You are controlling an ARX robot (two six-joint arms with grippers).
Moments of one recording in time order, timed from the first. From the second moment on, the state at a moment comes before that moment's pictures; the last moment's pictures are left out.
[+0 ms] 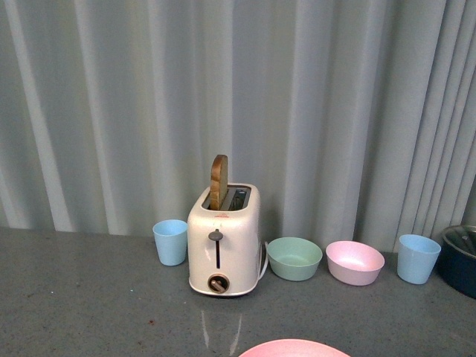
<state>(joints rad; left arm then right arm) 0.00 0.00 0.03 0.00 0.00 0.00 -0.55 2.05 0.85 0.02 -0.20 -0.28</state>
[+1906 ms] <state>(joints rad) 0.00 0.00 0.03 0.00 0.00 0.00 0.01 1.69 0.67 0.30 -0.35 0.15</state>
